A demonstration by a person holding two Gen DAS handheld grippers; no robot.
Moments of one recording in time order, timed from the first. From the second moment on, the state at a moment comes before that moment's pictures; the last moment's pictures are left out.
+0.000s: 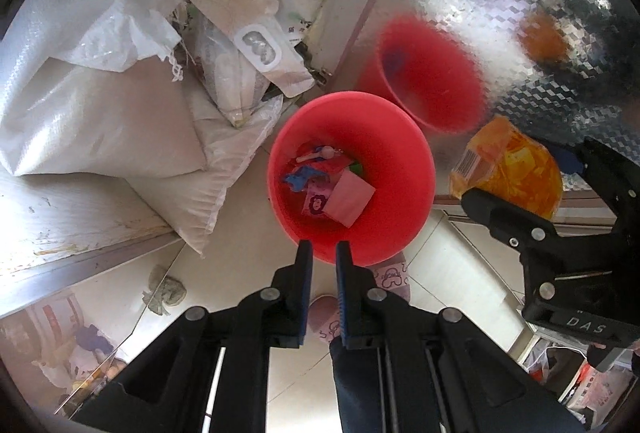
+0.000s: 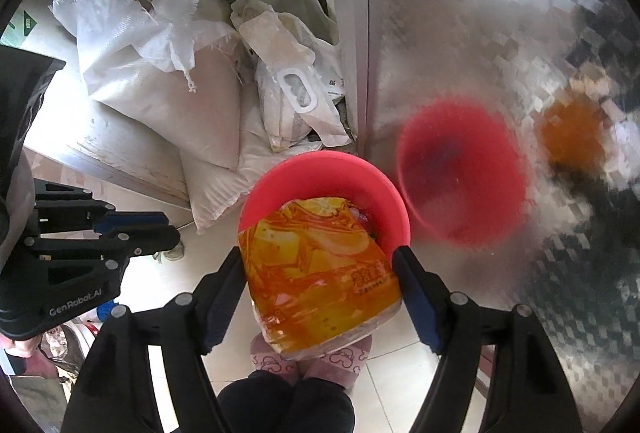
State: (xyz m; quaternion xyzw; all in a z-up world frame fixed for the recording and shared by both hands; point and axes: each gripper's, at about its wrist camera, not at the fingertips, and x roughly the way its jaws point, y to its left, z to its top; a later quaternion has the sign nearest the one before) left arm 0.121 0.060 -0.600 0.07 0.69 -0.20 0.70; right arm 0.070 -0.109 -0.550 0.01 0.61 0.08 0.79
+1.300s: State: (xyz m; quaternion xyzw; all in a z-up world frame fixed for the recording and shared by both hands) left arm 0.049 0.115 -0.264 0.06 0.59 -0.18 0.78; right arm 0.005 -0.063 -0.243 -0.02 0.54 0.06 0.84
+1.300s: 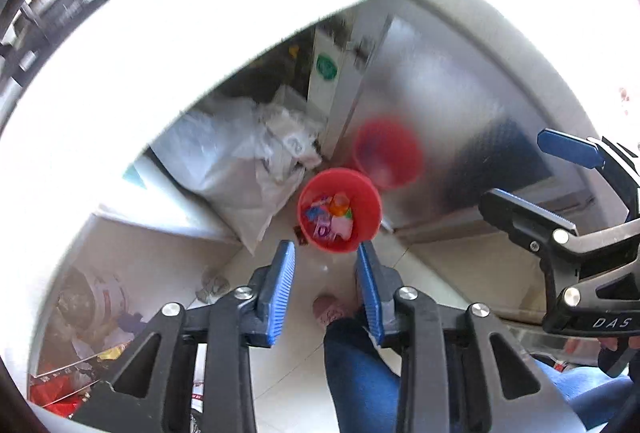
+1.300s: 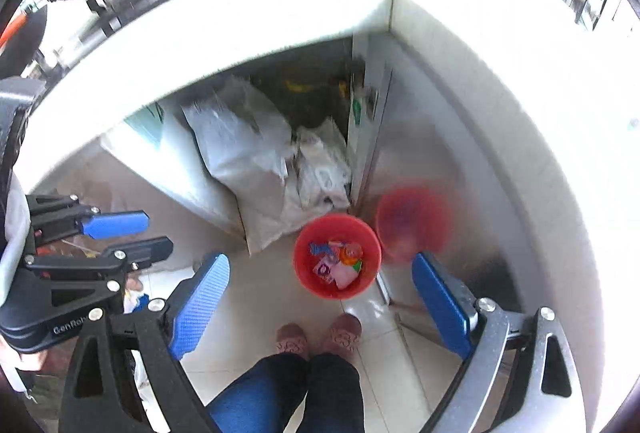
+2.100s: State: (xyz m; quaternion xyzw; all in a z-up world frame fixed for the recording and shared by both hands) left arm 0.172 0.030 -0.128 0.11 0.48 -0.24 0.84; right arm 0.084 -0.138 -0.119 -0.05 0.46 -0.03 0.89
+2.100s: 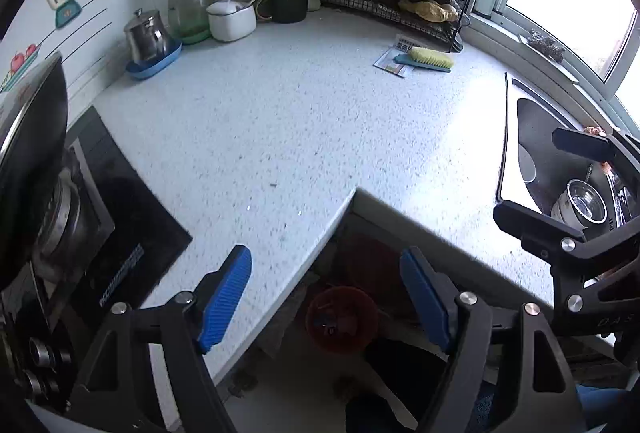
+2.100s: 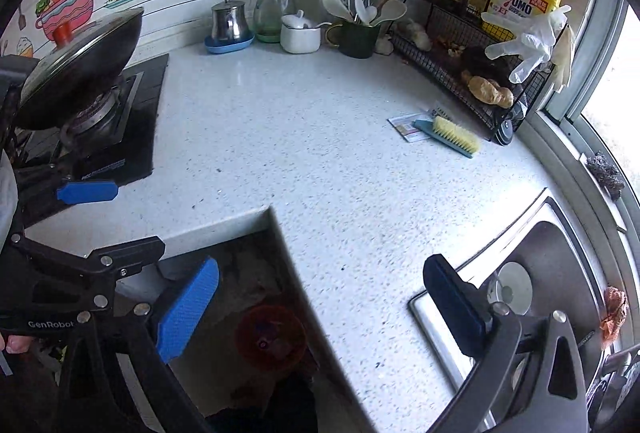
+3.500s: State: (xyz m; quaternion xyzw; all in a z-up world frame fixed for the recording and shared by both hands) left arm 0.429 -0.172 -0.190 0.13 0.55 -0.20 0.80; right arm 0.316 -0.330 -0.187 -0.08 0.55 0.09 0.83
